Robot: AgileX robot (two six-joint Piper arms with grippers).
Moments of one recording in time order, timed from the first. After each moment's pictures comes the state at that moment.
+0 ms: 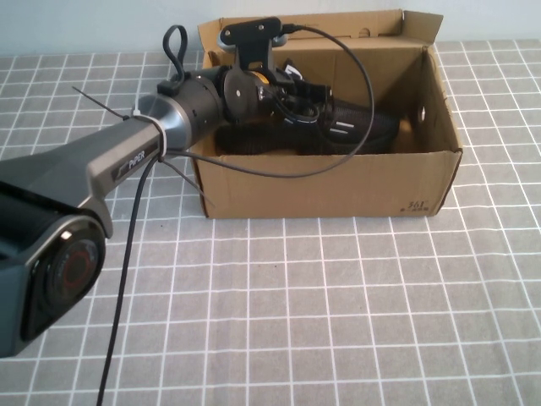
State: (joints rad) right arm 0.61 0.91 -1.05 -0.10 1.10 0.15; left arm -0.48 2.28 -1.91 -0.36 0.25 0.09
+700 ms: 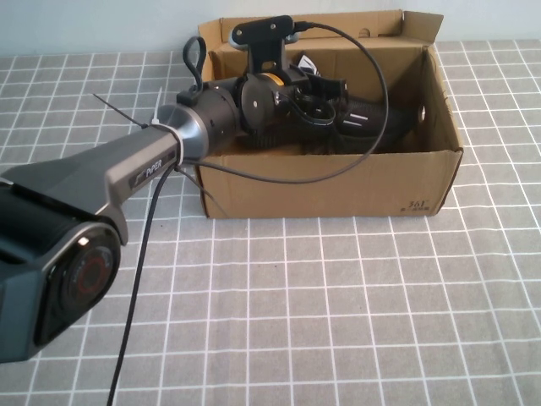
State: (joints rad) right arm 0.61 0.91 -1.05 -0.10 1.10 0.15; left arm -0.52 2.30 -1.91 -0.38 0.12 0.09
